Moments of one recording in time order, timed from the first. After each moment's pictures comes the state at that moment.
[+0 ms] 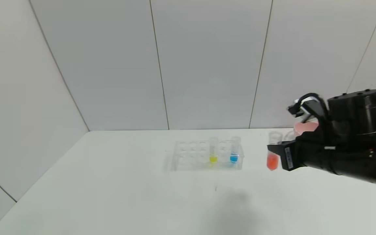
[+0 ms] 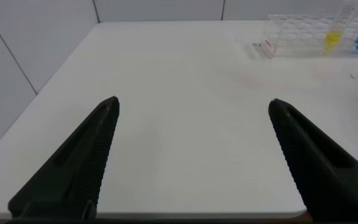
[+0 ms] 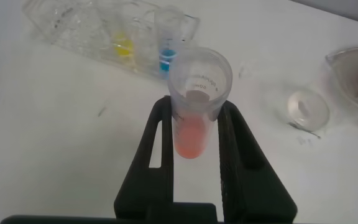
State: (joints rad) left arm 0.00 0.00 0.00 0.02 0.00 -0.02; right arm 0.50 1.61 -0.94 -0.15 -0.14 0.06
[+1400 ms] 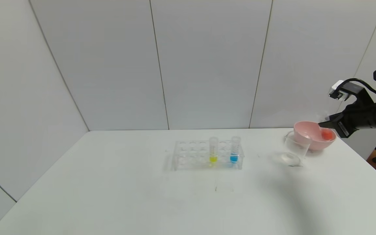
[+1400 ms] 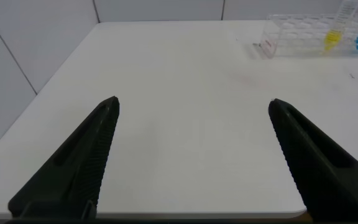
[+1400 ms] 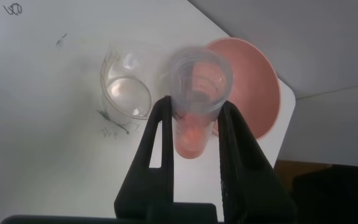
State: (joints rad) left arm 0.00 0.00 0.00 0.02 0.00 -0.02; right arm -0.14 1.85 -1.38 0.14 0.27 -0.66
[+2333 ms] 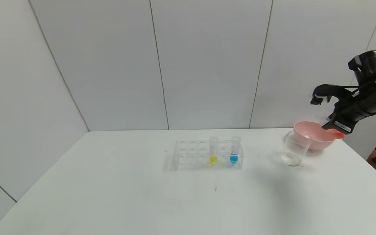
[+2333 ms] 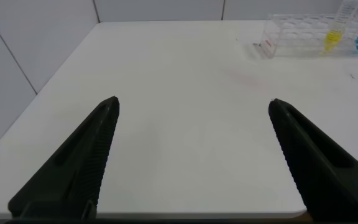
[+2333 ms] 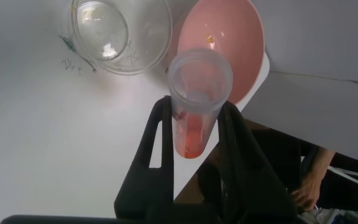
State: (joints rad) left arm 0.00 0.00 0.00 0.02 0.00 -0.02; right arm -0.06 2.01 -1.85 0.68 -0.03 -0.95
